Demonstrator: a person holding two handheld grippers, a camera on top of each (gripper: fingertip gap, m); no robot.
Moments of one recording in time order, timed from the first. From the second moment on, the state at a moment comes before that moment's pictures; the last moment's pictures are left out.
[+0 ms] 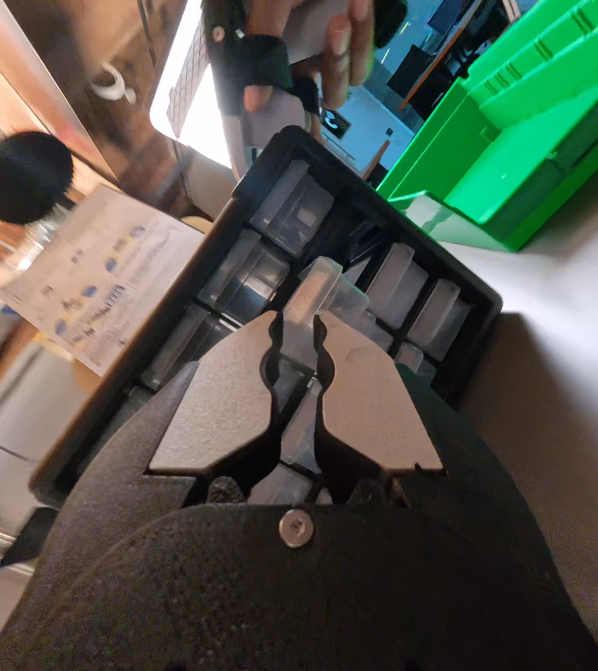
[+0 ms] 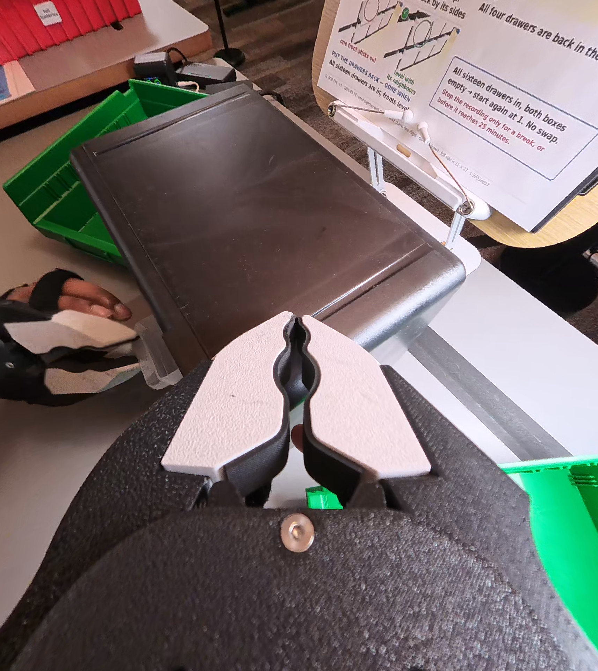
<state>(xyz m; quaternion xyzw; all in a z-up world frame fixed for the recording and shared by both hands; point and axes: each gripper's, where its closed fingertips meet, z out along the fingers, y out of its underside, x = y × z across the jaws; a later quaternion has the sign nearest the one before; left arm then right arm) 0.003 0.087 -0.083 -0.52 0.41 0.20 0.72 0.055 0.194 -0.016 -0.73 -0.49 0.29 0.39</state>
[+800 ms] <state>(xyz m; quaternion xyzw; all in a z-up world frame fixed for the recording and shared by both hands) -0.006 0.128 -0.086 -0.52 0.44 0.38 0.63 0.054 0.195 -0.016 -0.73 -0.48 0.30 0.38</state>
